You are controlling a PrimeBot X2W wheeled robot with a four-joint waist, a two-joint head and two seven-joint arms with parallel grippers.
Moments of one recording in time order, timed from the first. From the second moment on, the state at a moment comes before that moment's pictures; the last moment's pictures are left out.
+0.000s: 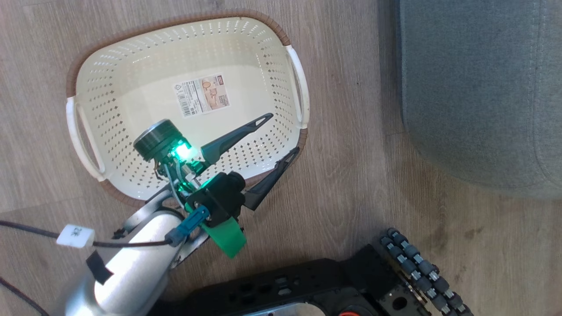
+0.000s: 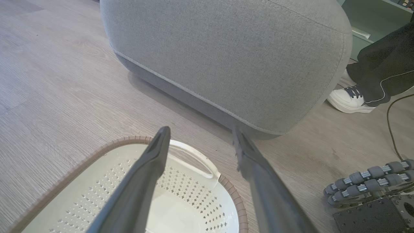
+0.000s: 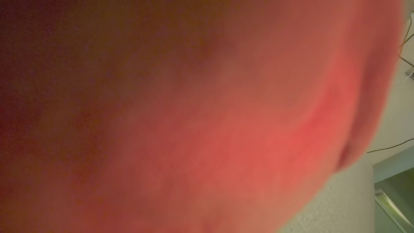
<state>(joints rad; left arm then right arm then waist) -0.51 0.35 -0.69 0.04 -0.07 -0.13 -0.26 -1.26 -0.48 -0.73 0.97 -0.35 0.13 -0.17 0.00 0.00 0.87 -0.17</state>
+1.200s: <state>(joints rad) -0.45 0.24 -0.66 0.07 -0.08 -0.13 -0.26 -1.22 -0.51 -0.54 1.30 -0.32 0.13 -0.18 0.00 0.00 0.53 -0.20</state>
